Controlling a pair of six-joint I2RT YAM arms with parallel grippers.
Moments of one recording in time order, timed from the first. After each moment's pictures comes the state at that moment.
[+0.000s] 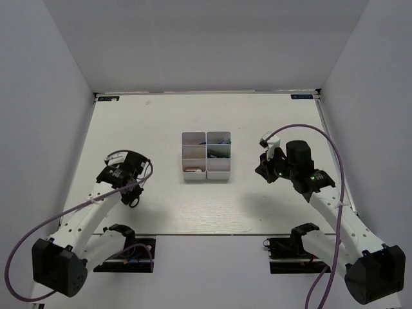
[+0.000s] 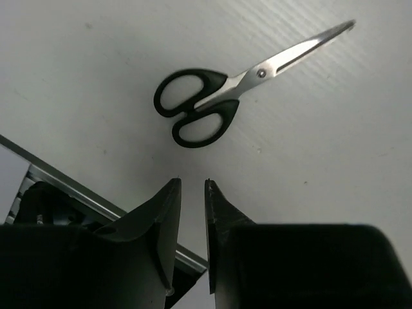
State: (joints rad) left arm -0.40 0.96 0.77 -1.09 -0.52 -0.92; right arm 0.35 0.91 0.67 -0.40 -0.42 -0.19
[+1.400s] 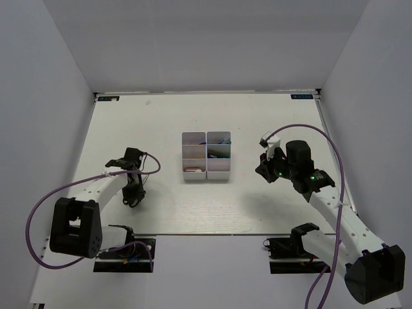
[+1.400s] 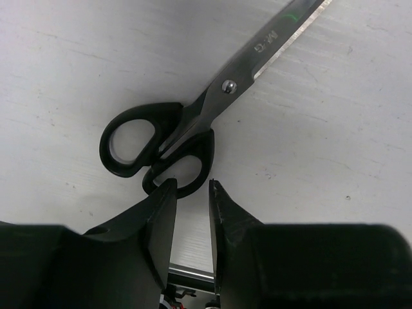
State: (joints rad) left arm -0.16 1.27 0.67 -0.80 -0.19 -0.38; right arm 0.35 0.91 0.67 -0.40 -0.41 -0.19
